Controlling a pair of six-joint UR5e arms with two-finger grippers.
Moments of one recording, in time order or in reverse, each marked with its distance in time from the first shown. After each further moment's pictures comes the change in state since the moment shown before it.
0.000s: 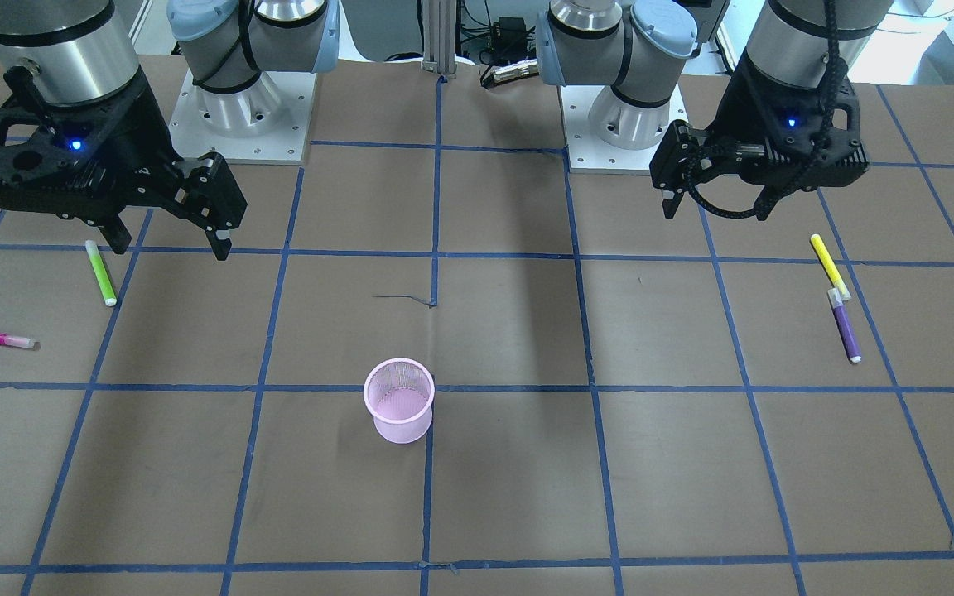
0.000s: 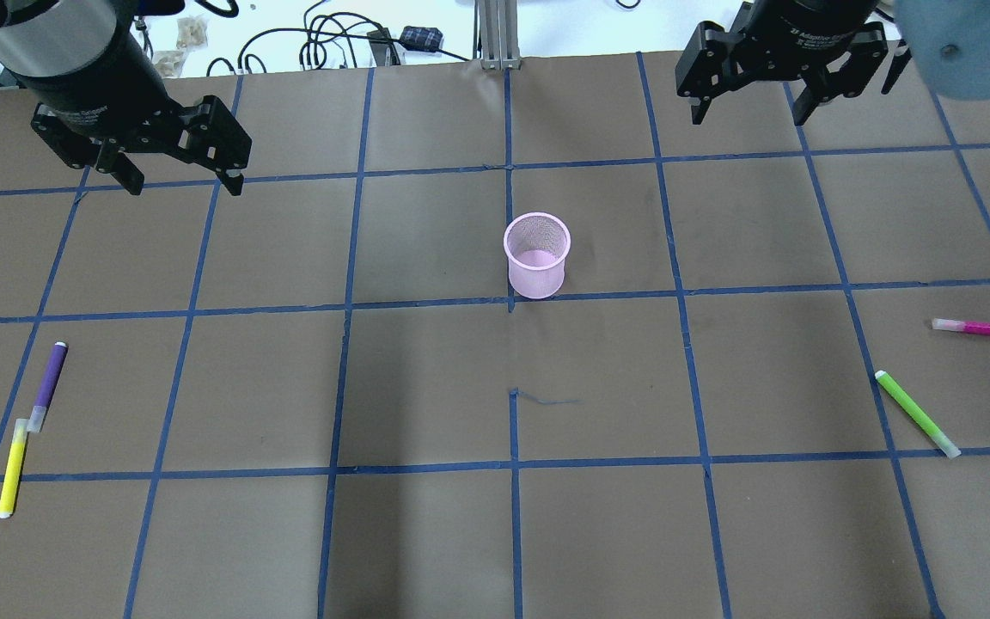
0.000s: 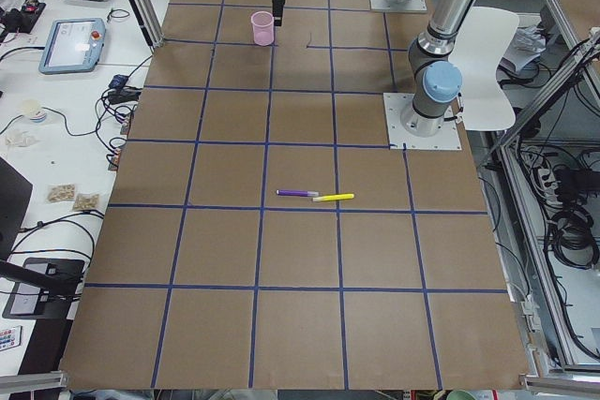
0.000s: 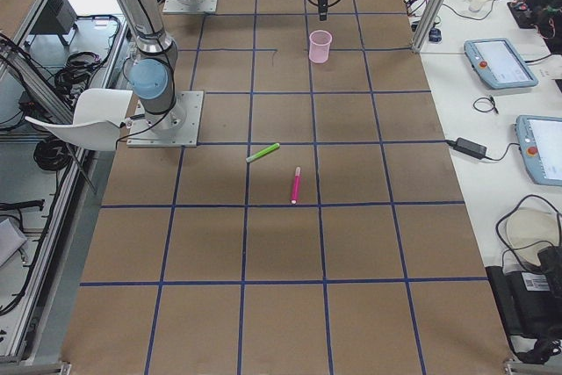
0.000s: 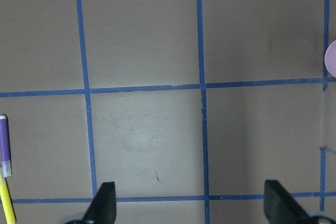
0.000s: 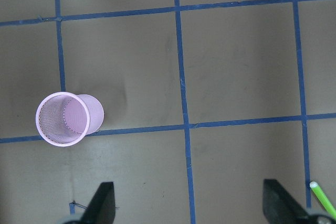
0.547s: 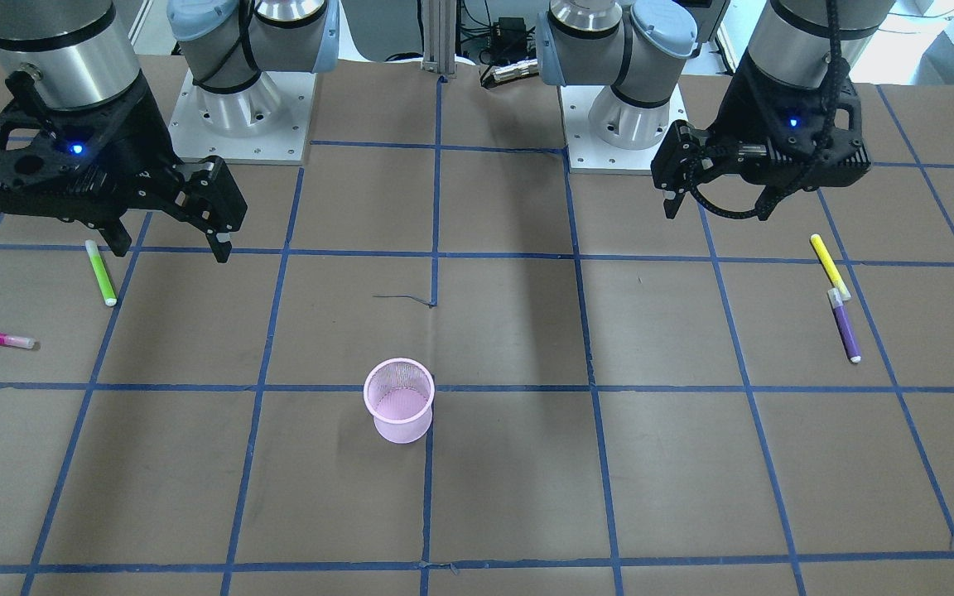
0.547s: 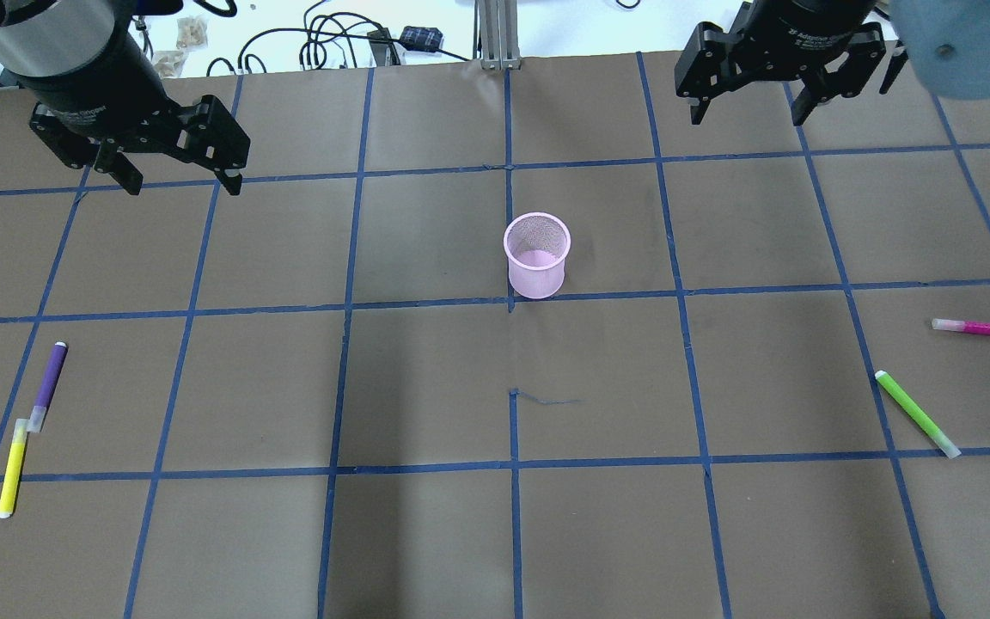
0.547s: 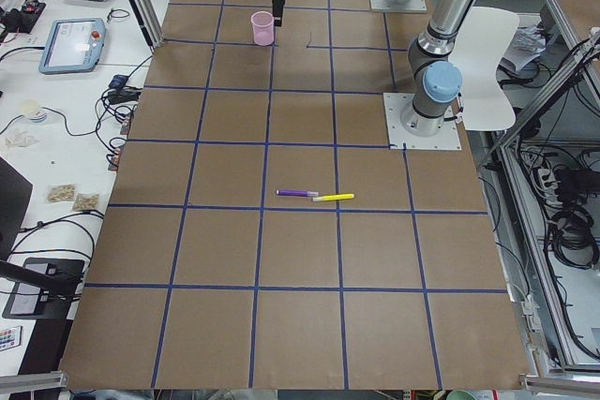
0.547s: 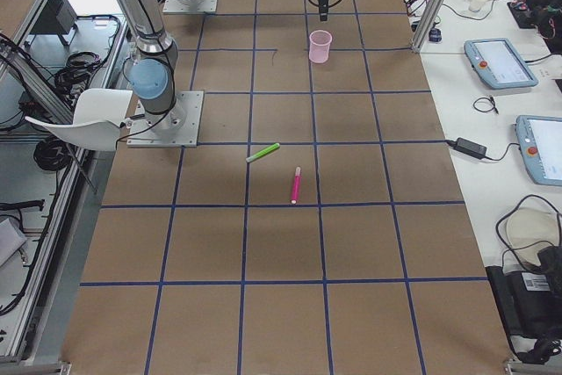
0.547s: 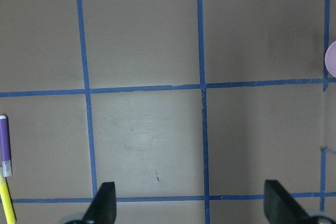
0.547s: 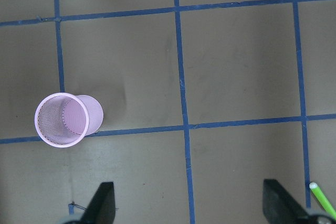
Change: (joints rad) left arm 0.004 0.000 0.000 -0.008 0.003 0.000; right arm 0.000 0.002 0.000 -0.002 -0.003 -0.001
